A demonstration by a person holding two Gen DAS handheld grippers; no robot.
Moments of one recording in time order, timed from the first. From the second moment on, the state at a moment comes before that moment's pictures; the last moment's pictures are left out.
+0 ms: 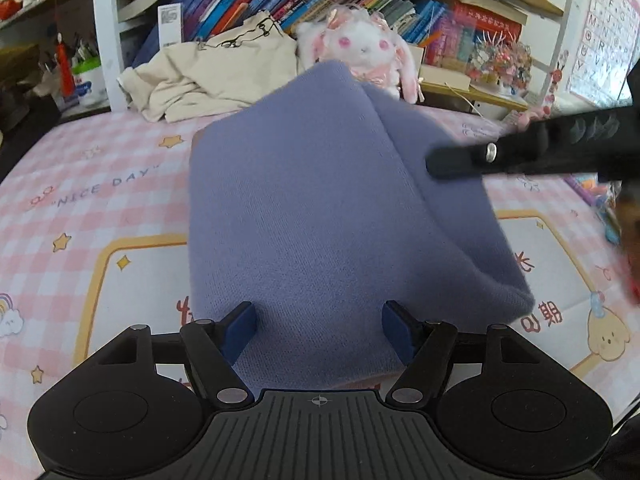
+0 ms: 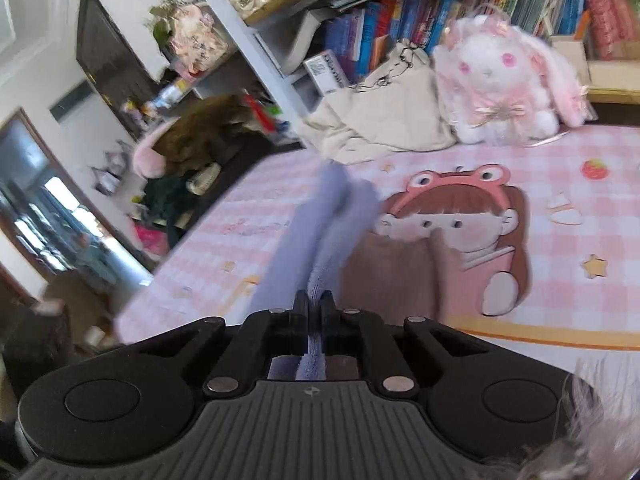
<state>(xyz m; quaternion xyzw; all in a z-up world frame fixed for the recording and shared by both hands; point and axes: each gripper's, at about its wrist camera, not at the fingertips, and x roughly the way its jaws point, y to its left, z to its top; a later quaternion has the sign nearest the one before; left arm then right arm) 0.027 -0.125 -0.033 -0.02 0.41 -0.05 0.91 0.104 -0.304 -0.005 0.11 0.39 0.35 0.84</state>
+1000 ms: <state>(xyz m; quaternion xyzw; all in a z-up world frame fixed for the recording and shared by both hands) 0.031 -0.120 -0.030 -0.01 0.41 -0.06 0.91 0.132 -0.307 -0.035 0.11 0.46 0.26 0.84</state>
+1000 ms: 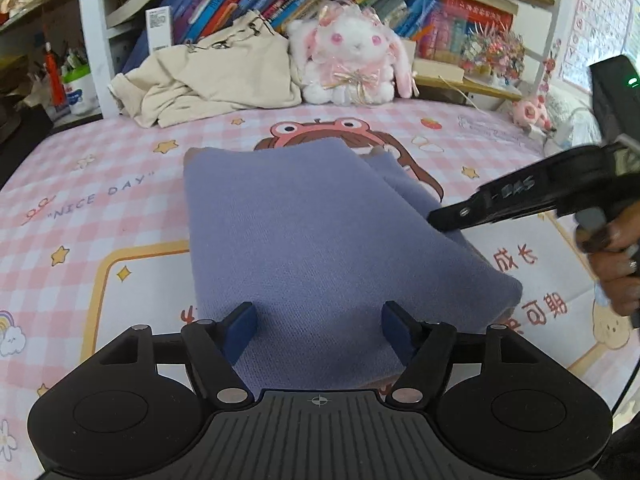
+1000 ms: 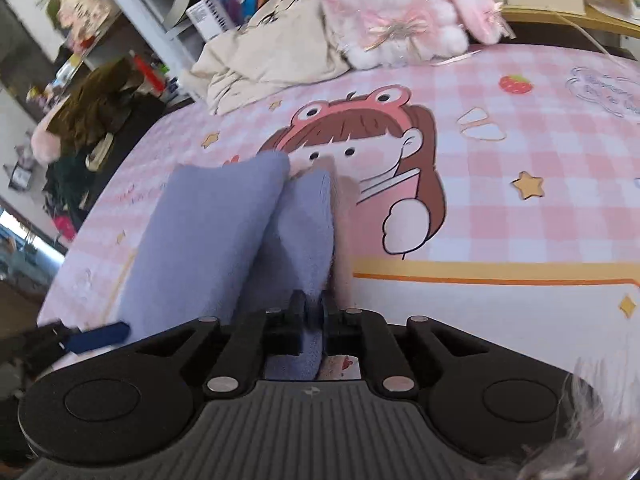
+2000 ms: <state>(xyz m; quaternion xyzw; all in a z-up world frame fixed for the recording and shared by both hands) 0.012 -0.116 -0.011 -0.11 0.39 0.02 0.92 0.091 -0.305 -0.009 0.07 0.44 0.32 0.83</state>
